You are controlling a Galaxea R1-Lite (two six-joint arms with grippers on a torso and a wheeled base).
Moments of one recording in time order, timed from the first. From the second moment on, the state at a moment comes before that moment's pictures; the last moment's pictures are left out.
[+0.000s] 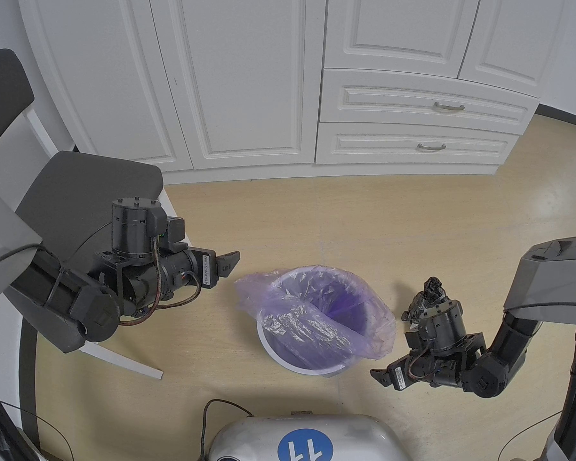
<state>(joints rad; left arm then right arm) -0.40 1.94 -0.83 -0.73 0.04 -0.10 0.49 2.19 -0.51 -0.89 -0.12 0.02</state>
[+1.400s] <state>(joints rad) -0.46 1.83 -0.73 -0.73 0.04 -0.10 0.29 1.74 -0.50 -0.78 -0.07 -0.02</state>
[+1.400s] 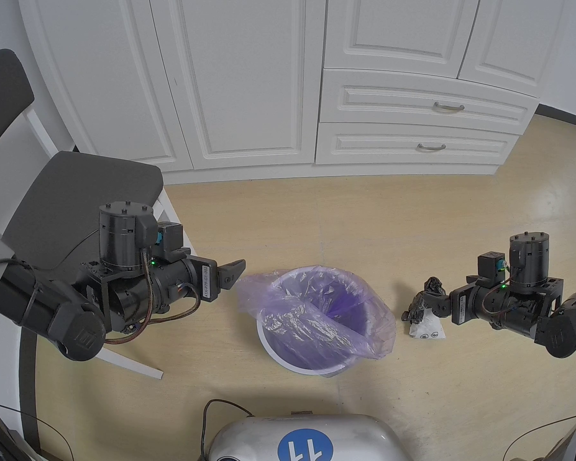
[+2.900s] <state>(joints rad) -0.68 2.28 -1.59 0.10 0.31 -0.52 0.37 1.67 -0.45 -0.88 -0.20 0.11</state>
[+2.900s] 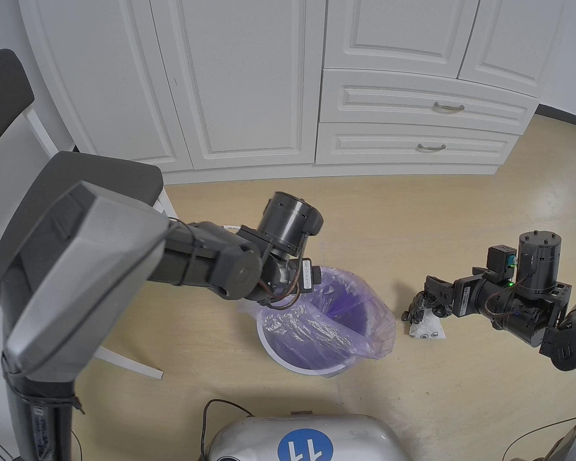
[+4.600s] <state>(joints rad) -0.62 2.17 -0.84 -0.18 0.21 -0.21 0.38 1.69 -0.36 -0.89 -0.19 0.03</state>
